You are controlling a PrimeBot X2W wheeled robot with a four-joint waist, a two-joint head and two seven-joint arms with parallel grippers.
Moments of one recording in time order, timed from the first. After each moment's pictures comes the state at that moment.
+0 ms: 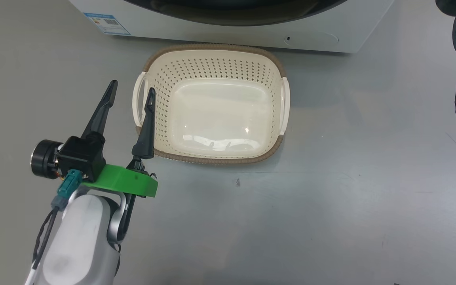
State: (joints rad) left arm -0.40 0.03 -0.25 0.19 -0.26 -0.03 -0.25; right arm -1.13 -0.19 0.05 0.54 1.54 -0.01 0.44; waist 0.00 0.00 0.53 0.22
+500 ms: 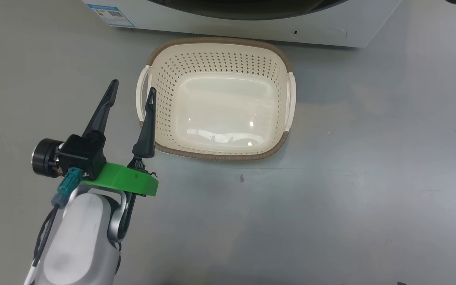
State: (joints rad) left arm -0.40 0.03 -0.24 0.20 -0.26 -0.04 -0.25; right arm -1.22 -0.19 0.06 0.62 1.56 -0.02 0.51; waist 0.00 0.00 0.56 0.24
